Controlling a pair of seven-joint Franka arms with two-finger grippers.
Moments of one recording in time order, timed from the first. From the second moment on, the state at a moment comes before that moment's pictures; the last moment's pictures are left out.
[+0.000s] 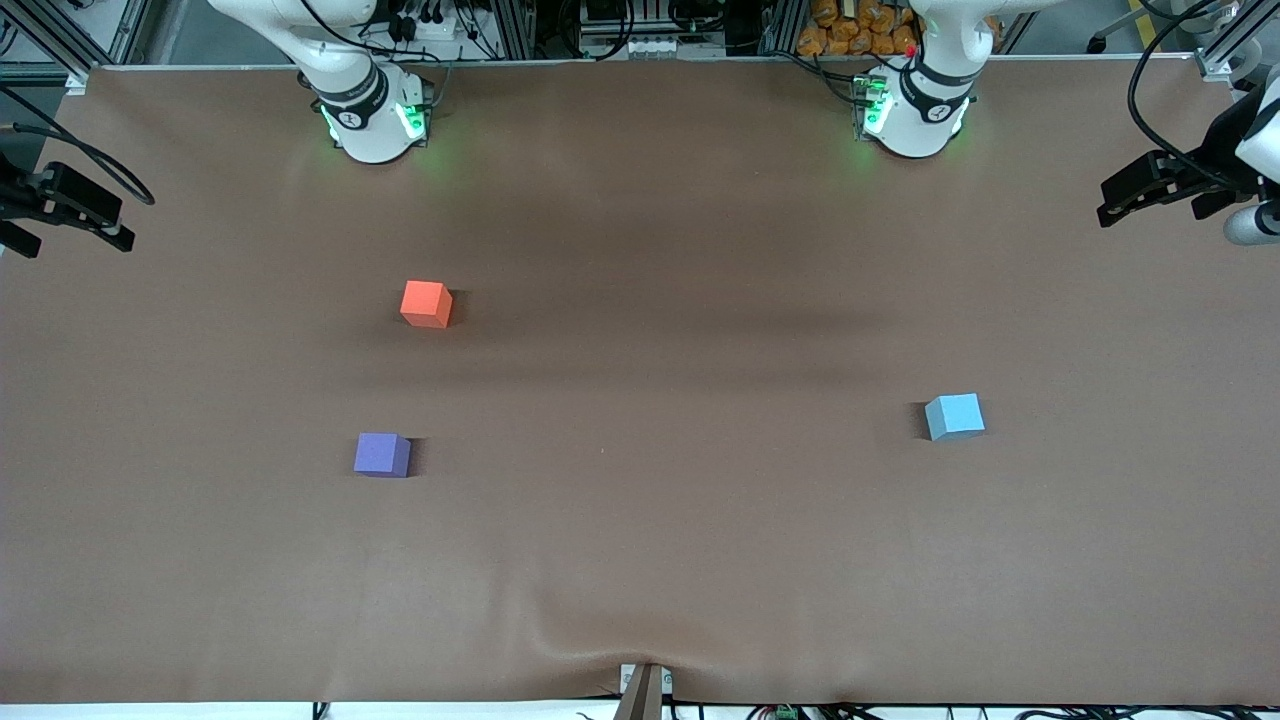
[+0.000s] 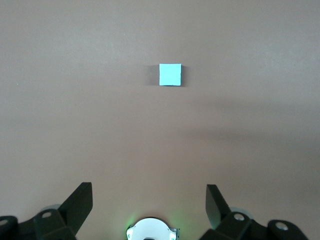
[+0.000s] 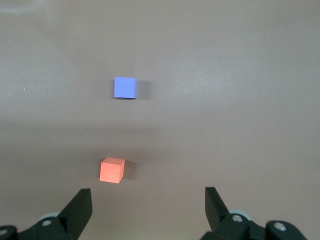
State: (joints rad) left arm 0.08 -0.04 -0.14 -1.52 0.01 1.40 -0.12; right arm -0.10 -0.03 0.06 -1.50 0.03 1.49 -0.08
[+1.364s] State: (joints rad) left arm 0.09 -0.01 -0.13 -1.72 -0.01 1.67 -0.13; right arm -0.10 -0.03 0.06 -1.50 0.03 1.49 -0.08
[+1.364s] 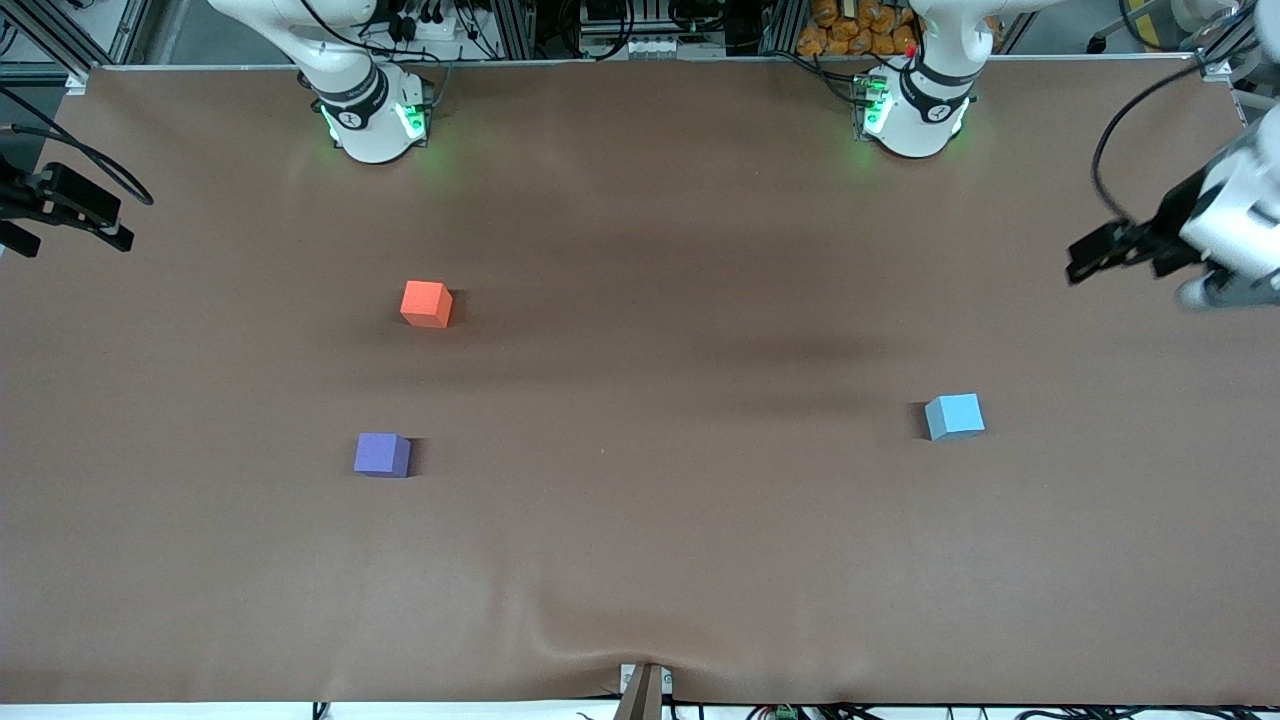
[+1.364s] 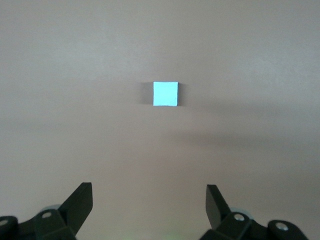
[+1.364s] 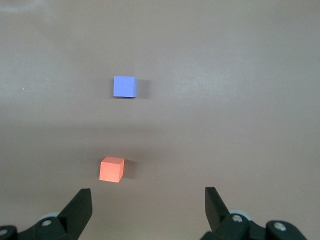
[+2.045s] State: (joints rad) left arm 0.11 0.28 -0.13 -1.97 -0.01 2.21 -0.13; right arm -0.10 -0.03 0.05 -1.50 0.03 1.49 -0.08
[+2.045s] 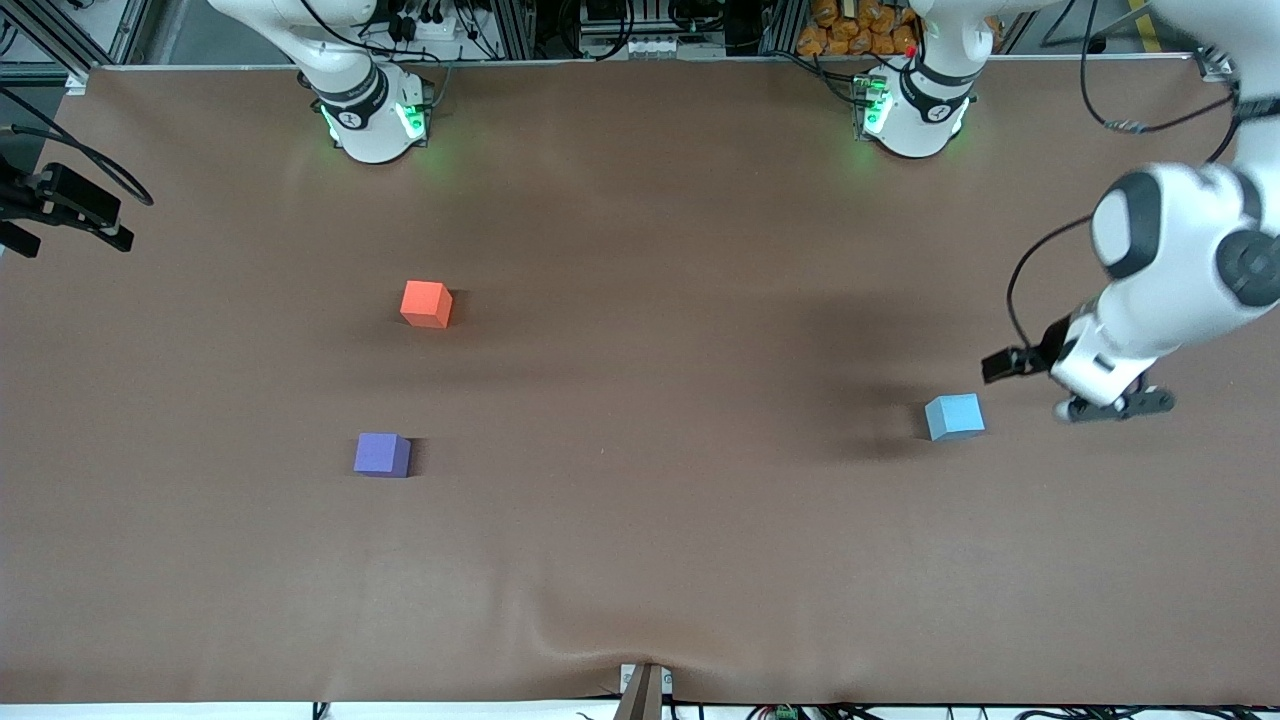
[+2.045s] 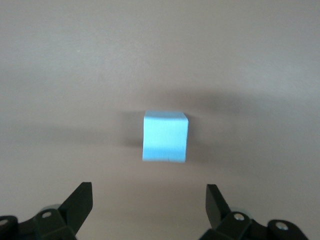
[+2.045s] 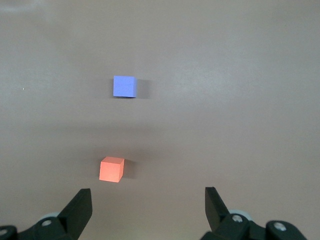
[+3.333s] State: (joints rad) left arm 0.11 0.51 -0.14 -1.95 -0.01 2.42 -0.13; right arm -0.11 -0.03 0.05 -1.50 0.03 1.49 -0.08
